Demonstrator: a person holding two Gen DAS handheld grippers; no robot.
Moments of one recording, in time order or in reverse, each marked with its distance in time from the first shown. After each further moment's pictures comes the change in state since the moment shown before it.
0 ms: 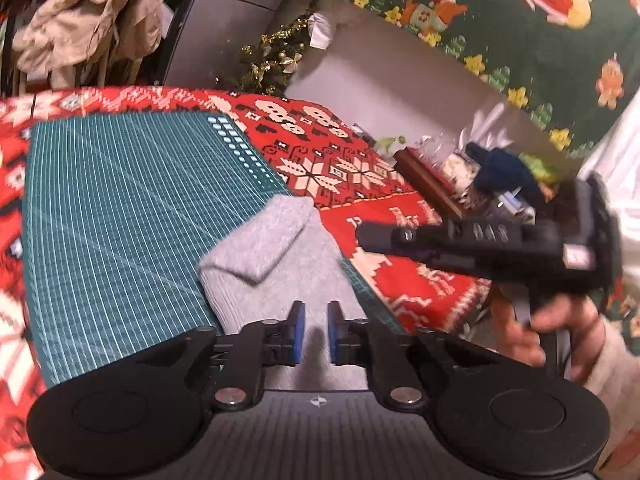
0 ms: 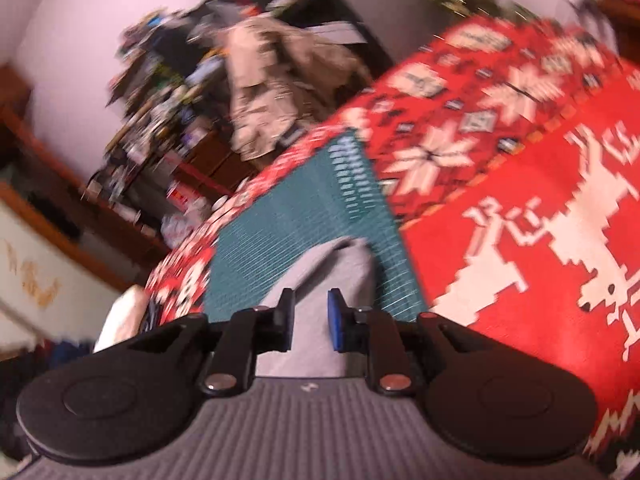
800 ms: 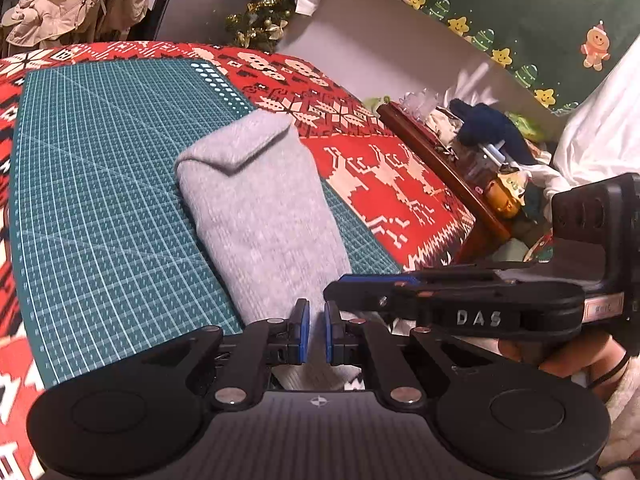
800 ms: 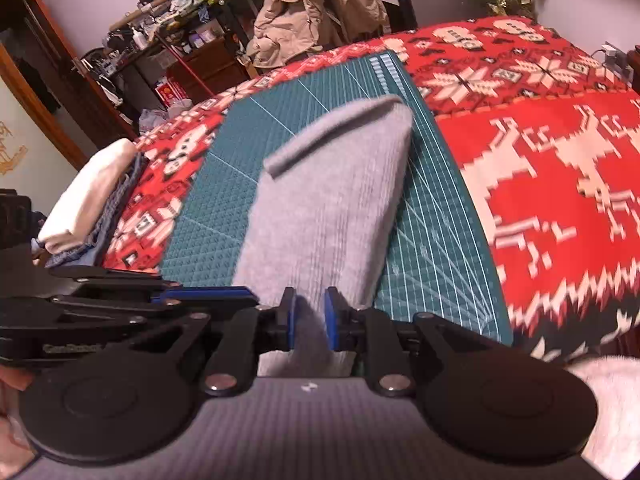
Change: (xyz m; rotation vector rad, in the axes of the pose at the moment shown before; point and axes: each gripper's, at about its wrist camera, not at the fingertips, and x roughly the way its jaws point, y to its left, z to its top) left arm -0.006 -0.021 -0.056 0.049 0.092 -0.006; right arm -0.030 0.055 -0.096 -0.227 0.168 -0.141
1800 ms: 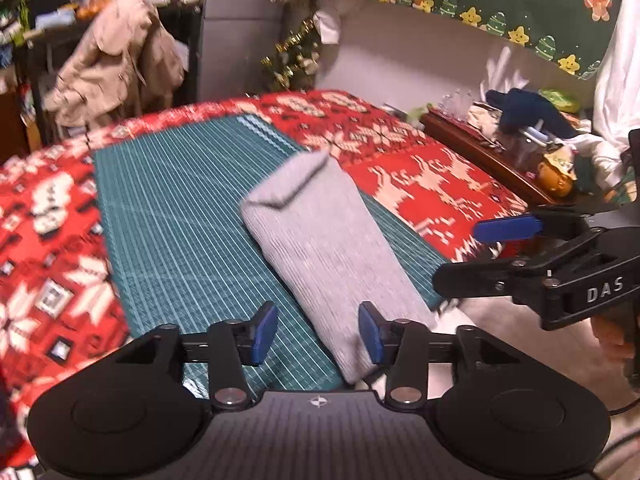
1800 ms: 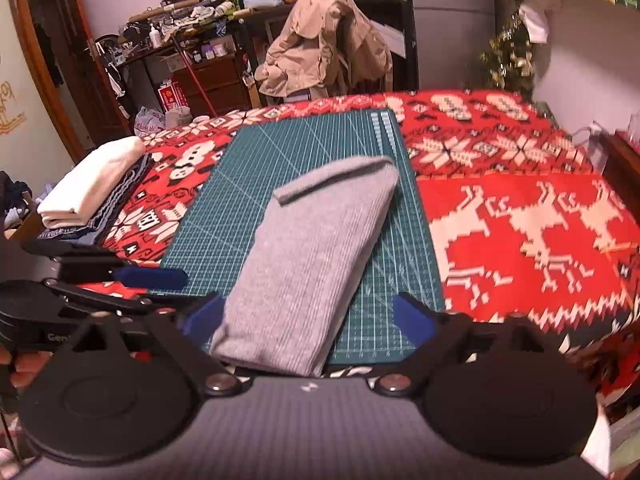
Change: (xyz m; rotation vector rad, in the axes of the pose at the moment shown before) left arm -0.045 -0.034 -0.011 0.174 -0.094 0.300; right arm -0.067 0.028 -0.002 -0.193 -0.104 -0.098
